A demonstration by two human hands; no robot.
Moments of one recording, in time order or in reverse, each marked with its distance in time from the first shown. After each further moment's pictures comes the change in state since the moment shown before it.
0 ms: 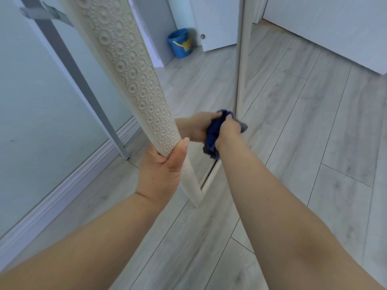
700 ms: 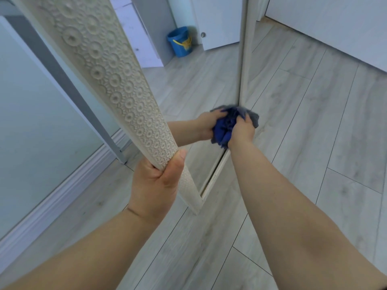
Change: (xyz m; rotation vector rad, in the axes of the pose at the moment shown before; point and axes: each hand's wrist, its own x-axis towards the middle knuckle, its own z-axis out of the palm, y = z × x) left_hand 0.172 -0.146 0.123 -0.434 -0.288 -0.860; right_hand 0.065 -0.010 -0.024 0.003 0.071 -0.117
